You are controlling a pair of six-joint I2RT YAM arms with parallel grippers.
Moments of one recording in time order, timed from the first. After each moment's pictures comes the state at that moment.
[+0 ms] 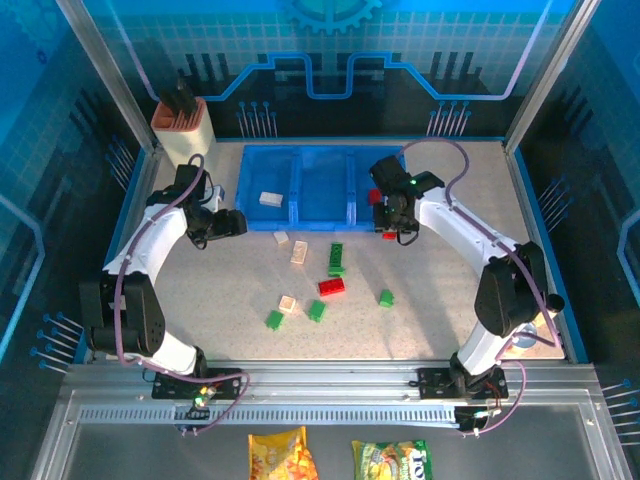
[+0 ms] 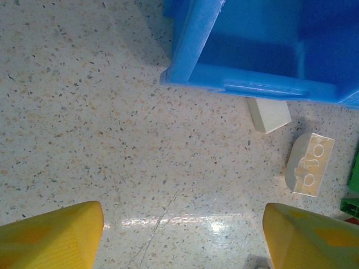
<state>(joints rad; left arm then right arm) 0.03 1.51 1.17 -0.85 0.23 -0.22 0.46 1.70 1.46 -1.01 0.15 0.49</state>
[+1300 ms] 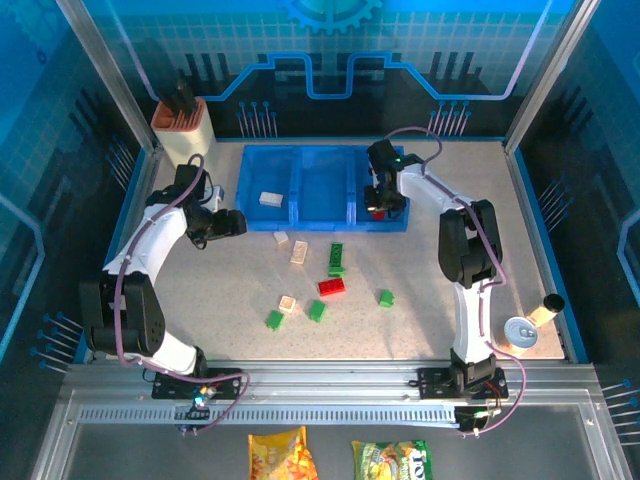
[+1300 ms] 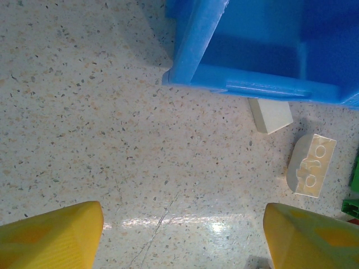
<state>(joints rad) 0.03 1.51 1.17 -0.85 0.23 -0.22 0.34 2.13 1.76 -0.88 0.04 0.25</state>
